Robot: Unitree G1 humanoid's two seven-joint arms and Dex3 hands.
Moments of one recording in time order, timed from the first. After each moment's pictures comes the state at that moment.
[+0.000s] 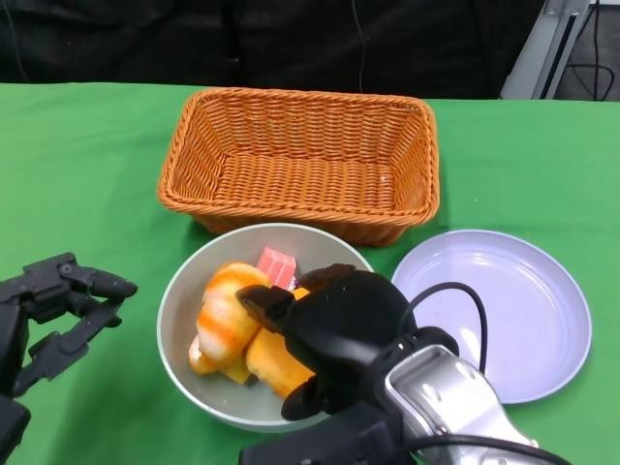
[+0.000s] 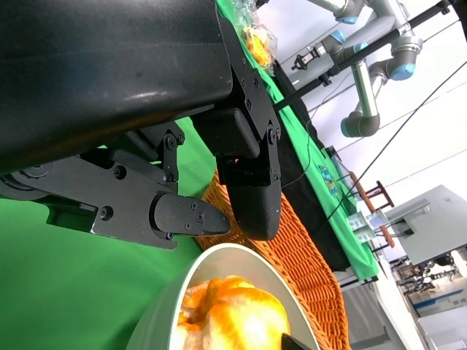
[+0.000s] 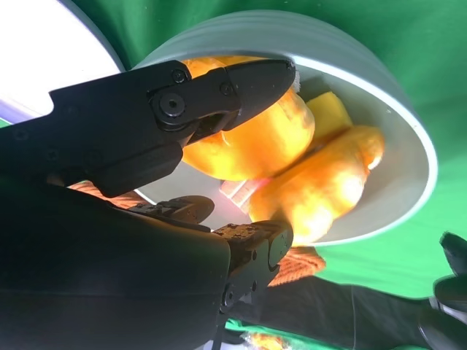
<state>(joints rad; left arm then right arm) -0.09 0.23 0.21 0.51 -0.02 -0.77 -0.13 -0.32 -0.04 0.72 -0.14 -1.26 0.28 0.48</state>
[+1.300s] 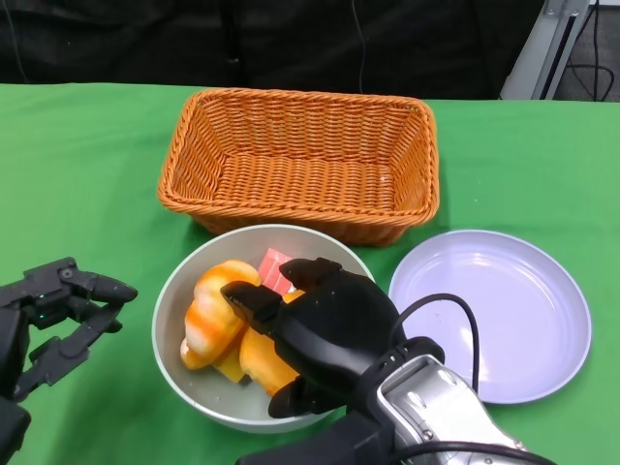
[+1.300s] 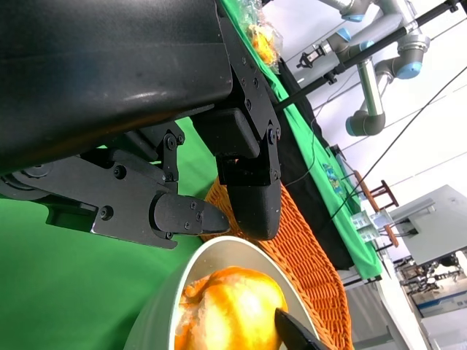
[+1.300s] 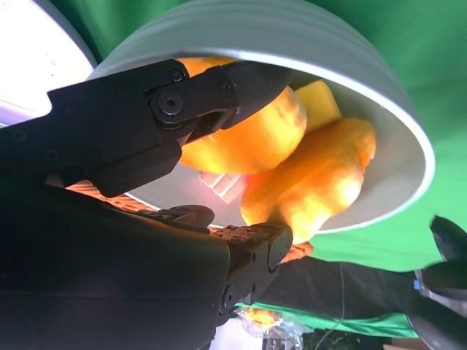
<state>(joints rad) -0.07 0.23 0.20 0.50 -0.03 -0.75 -0.13 -0.31 -0.04 0.75 -0.07 -1.21 0.23 0.26</state>
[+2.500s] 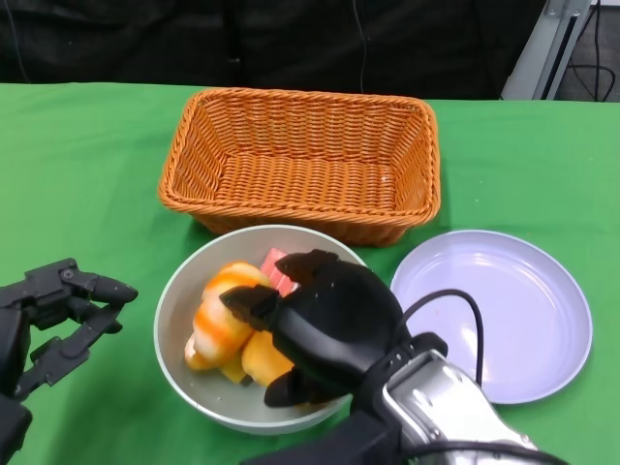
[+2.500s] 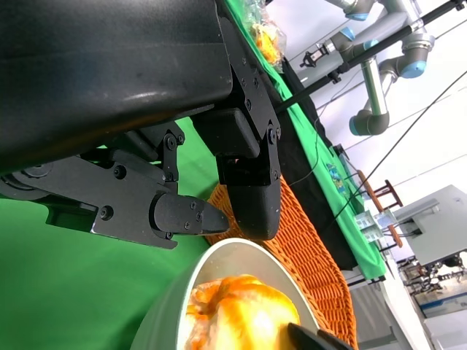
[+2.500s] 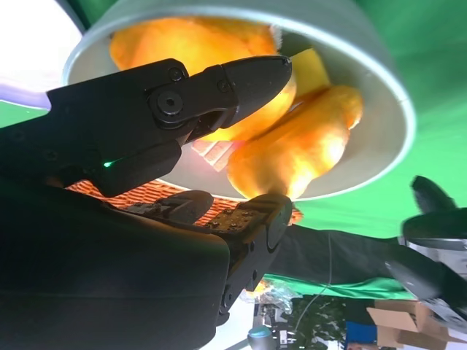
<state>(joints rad) -0.09 0.23 0.20 0.54 -0.02 -0.78 -0.13 -0.33 -0.04 0.73 -0.06 -1.22 0.18 0.21</state>
